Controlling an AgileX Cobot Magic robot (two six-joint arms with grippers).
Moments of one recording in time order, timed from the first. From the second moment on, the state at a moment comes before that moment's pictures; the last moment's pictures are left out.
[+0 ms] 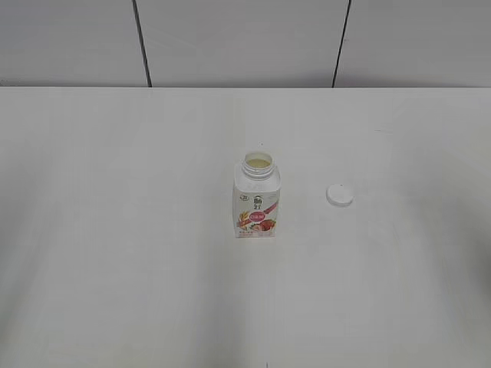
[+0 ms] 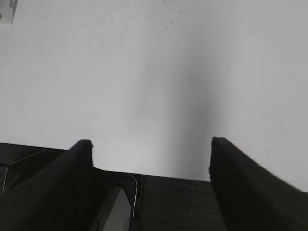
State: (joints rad) left arm -0.10 0.73 -0.77 0.07 1.19 -0.01; right arm 0.08 0.89 -0.88 0.09 1.17 -0.14
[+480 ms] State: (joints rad) left arm -0.10 0.46 -0.56 0.06 1.13 -0.01; right arm 0.08 0.65 -0.63 0.13 1.14 -0.14
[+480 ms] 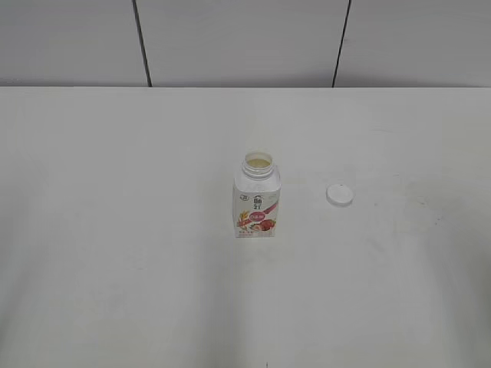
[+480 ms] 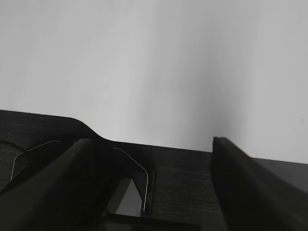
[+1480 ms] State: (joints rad) left arm -0.10 -0.01 -0.52 -0.01 1.06 -0.01; right arm 0.08 0.14 -0.52 0.12 1.10 -0.14
